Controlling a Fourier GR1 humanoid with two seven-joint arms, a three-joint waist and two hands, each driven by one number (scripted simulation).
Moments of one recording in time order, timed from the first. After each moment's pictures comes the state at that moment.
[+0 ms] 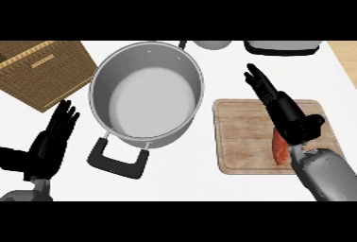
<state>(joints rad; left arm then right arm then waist) -0.03 0.38 -0.09 -1.38 0.41 0.08 -0.16 -0.35 -0.42 0.34 -1.50 -0.26 -0.09 -0.01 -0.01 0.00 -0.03</state>
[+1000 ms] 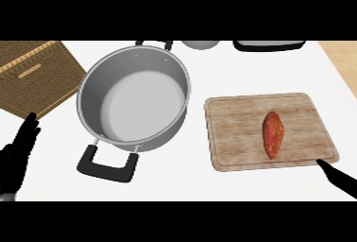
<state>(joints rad) 0.08 0.55 -0.07 -1.42 0.21 0.25 -0.03 0.27 -0.69 0.16 -1.74 0.31 -0.87 0.37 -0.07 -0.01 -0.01</state>
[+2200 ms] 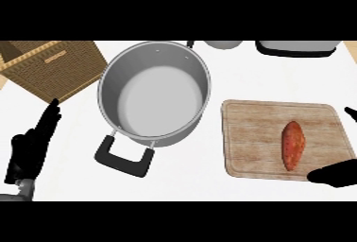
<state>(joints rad) -0.01 0.51 -0.14 -1.50 0.14 0.25 0.09 -0.09 -0.95 0.27 -1.95 0.02 -0.15 1.18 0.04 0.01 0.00</state>
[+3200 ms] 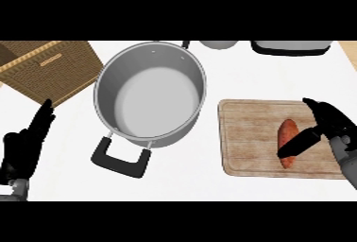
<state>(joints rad) 0.00 0.50 -0.09 -1.49 0.12 0.22 0.10 -0.41 -0.77 0.47 -1.56 0.00 -0.02 1.21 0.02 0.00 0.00</state>
